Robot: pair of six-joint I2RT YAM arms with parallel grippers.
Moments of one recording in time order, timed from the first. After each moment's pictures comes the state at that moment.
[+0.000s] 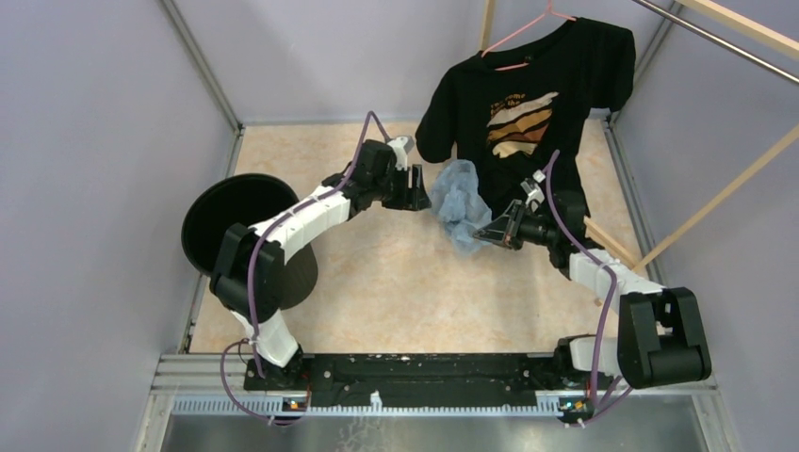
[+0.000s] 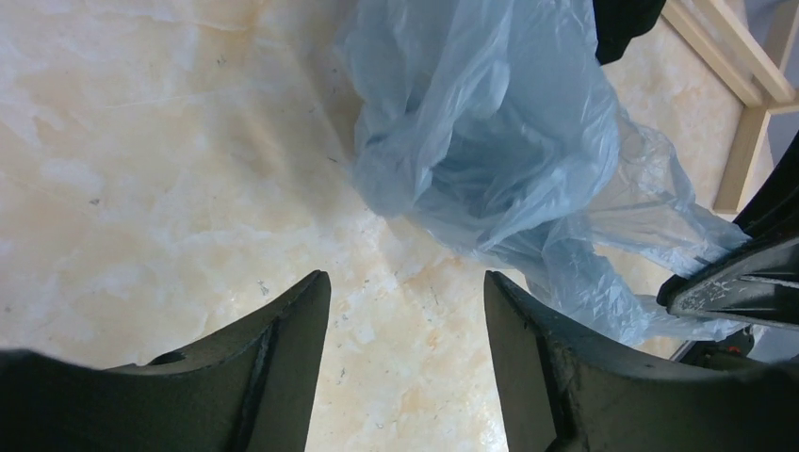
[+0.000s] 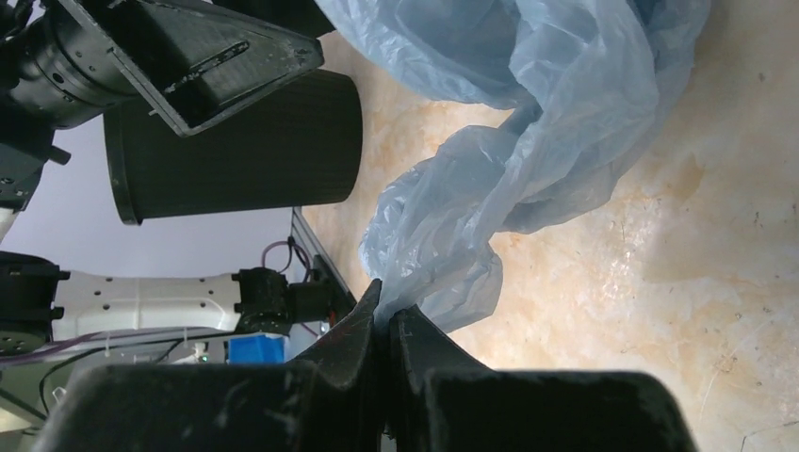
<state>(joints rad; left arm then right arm) -0.54 1.71 1.30 -0.24 0.28 -0.40 0.12 1.27 0.54 0.26 -0.87 0.82</state>
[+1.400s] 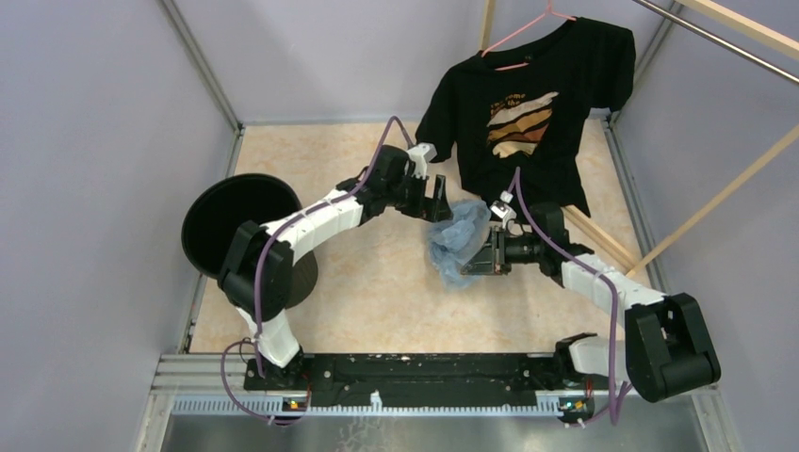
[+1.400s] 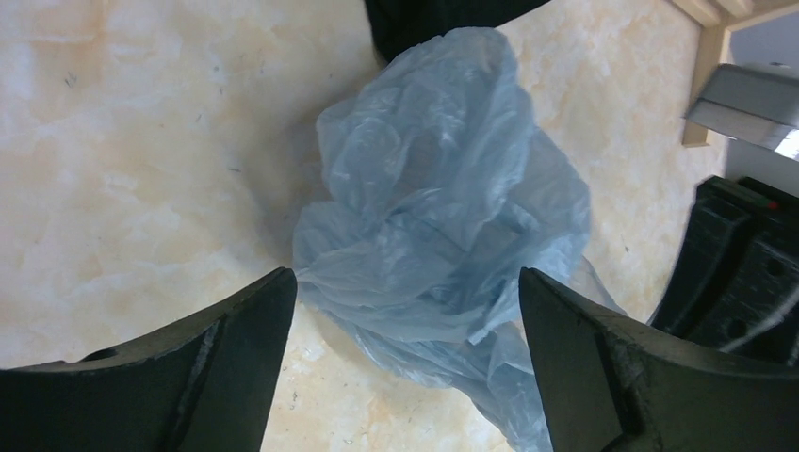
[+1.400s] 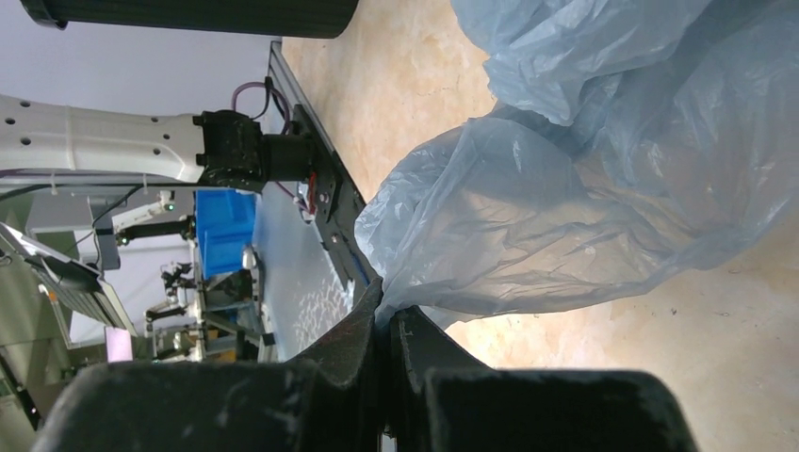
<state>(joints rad) -0.62 1.74 1.30 -0.19 0.38 -0.34 0.28 1.22 0.53 -0.01 -0.98 0.56</state>
